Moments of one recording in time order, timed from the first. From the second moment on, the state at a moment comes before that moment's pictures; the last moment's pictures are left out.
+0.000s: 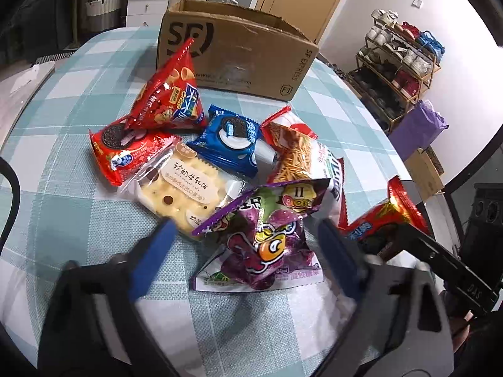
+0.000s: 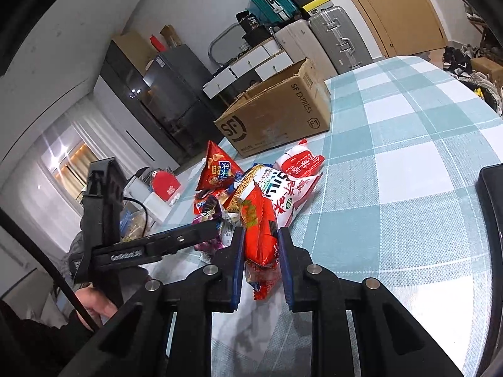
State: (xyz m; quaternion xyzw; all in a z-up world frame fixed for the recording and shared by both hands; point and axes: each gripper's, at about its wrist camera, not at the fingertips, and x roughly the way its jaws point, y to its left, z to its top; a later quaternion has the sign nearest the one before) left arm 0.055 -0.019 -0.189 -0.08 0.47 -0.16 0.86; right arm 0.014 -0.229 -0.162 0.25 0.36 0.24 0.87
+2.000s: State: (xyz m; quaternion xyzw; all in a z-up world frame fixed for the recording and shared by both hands) left arm 0.046 0.033 -0.088 -0.08 0.39 -0.20 0.90; right arm 0.039 -0.204 -0.075 0.20 0.28 0.28 0.90
